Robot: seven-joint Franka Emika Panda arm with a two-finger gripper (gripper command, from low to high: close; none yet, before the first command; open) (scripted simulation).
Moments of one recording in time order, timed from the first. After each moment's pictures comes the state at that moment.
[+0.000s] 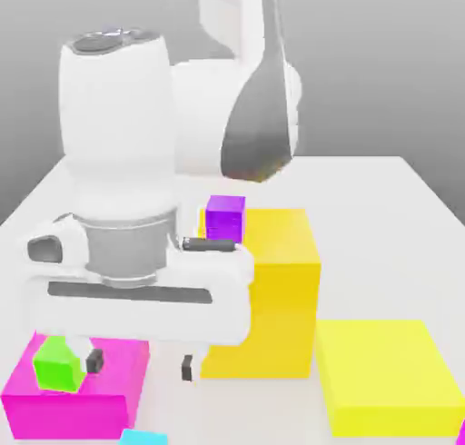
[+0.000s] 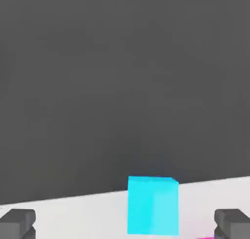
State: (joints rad) arm -0.05 0.28 -0.12 -2.23 0.09 2.58 0.67
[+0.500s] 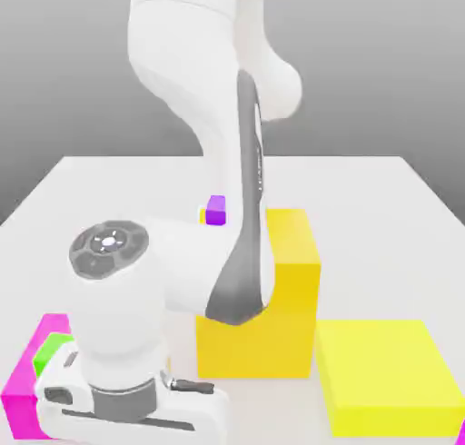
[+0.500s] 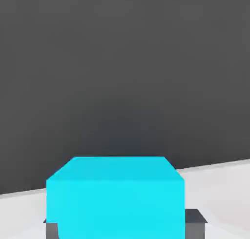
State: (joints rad) arm -0.08 0.51 -0.10 -2.20 0.12 2.71 0.65
